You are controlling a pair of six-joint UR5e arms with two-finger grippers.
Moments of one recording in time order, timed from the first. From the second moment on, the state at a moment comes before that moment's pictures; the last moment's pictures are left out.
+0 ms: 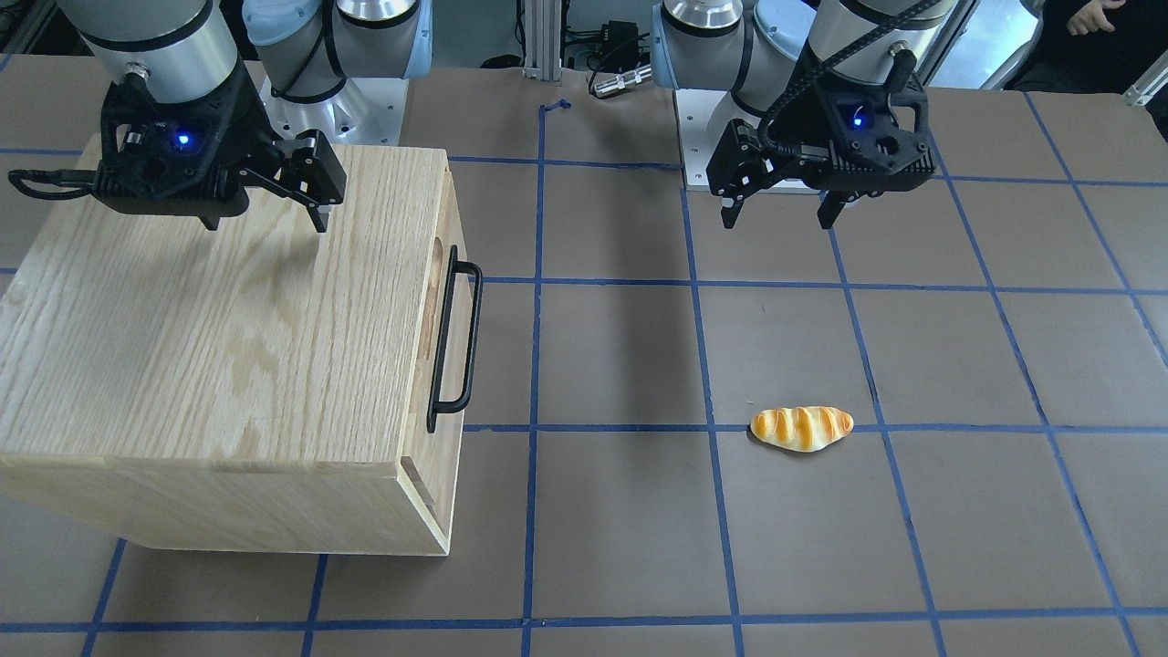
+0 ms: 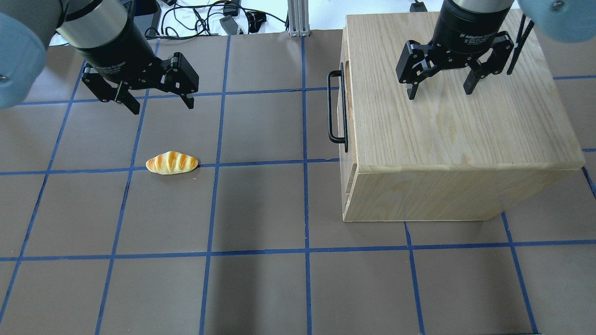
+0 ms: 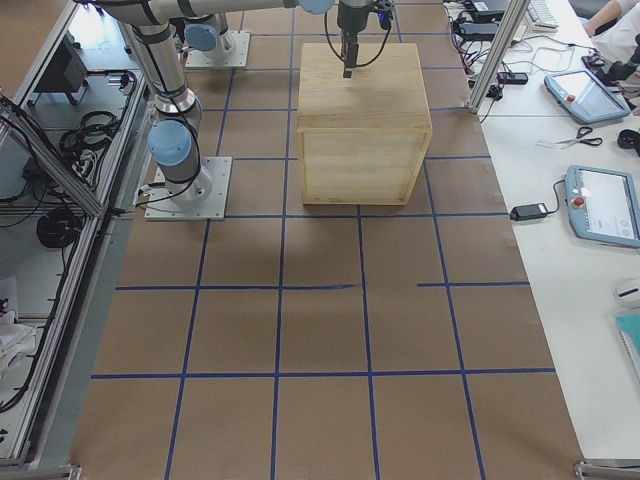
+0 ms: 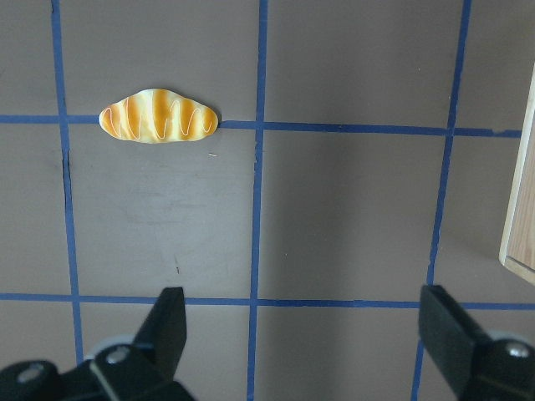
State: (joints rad) left arm -1.60 -1.56 -1.52 -1.59 1.55 -0.08; right arm 1.61 -1.51 1.43 -1.44 -1.61 0.02
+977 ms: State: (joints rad) left arm -1.81 -1.81 -1.51 -1.21 1.33 -0.22; right arm 1.61 -1.51 1.43 -1.44 -1.61 0.02
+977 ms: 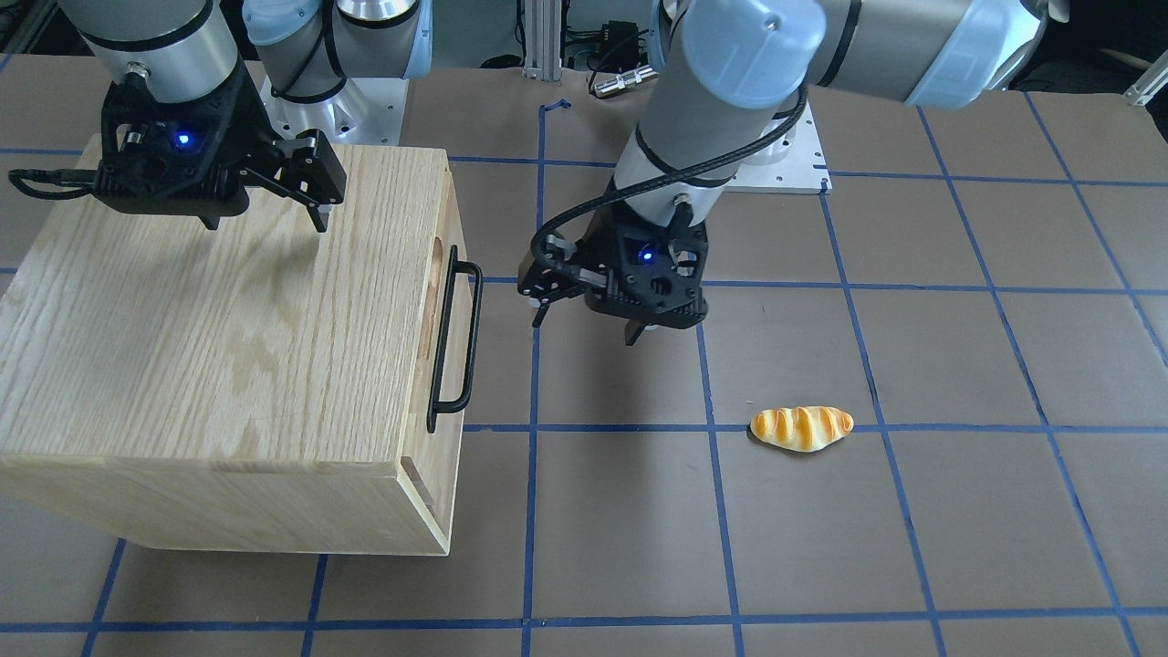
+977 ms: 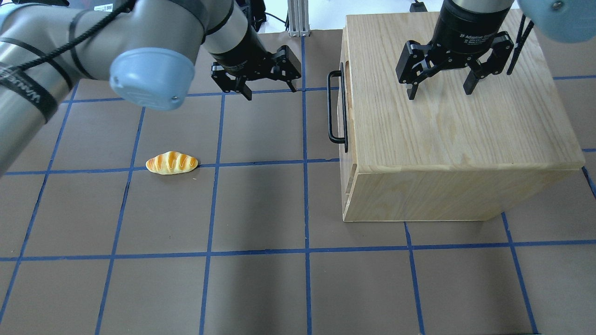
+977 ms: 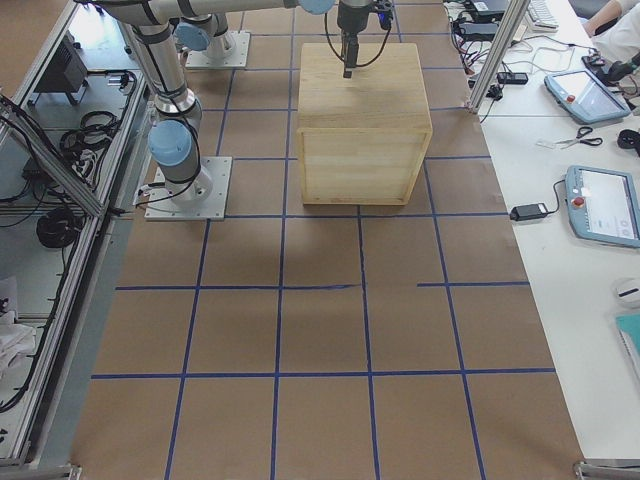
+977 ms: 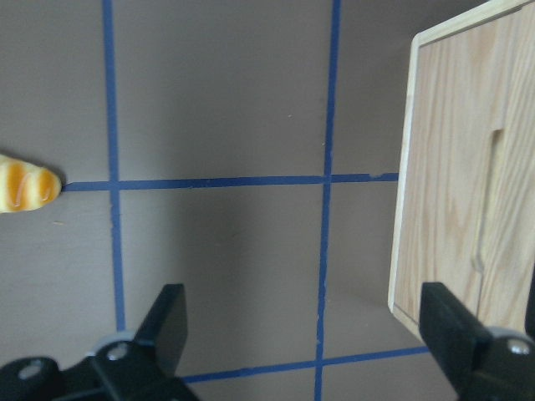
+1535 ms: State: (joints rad) left arm -1.87 -1.88 -1.51 -1.12 1.27 -0.21; right arm 1.61 -1.51 1.43 -1.44 -1.61 0.02
